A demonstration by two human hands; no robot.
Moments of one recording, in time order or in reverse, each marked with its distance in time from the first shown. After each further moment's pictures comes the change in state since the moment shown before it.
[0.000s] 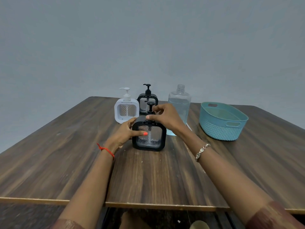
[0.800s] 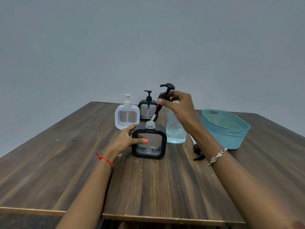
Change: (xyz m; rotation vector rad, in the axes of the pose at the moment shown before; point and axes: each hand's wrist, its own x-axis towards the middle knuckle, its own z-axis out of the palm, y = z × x) left_hand -0.006 0.005 0.004 0.020 0.053 0.018; right_hand 0.000 -0.029 -0.043 0.291 0.206 -0.131
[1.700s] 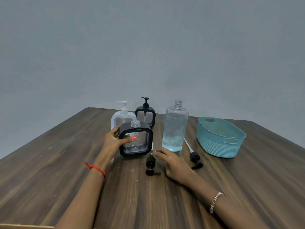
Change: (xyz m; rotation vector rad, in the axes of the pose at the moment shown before) left_hand 0.006 0.002 -0.013 -0.149 0.337 0.116; right_hand -0.070 0.119 -0.002 -0.722 -0.575 -0.261
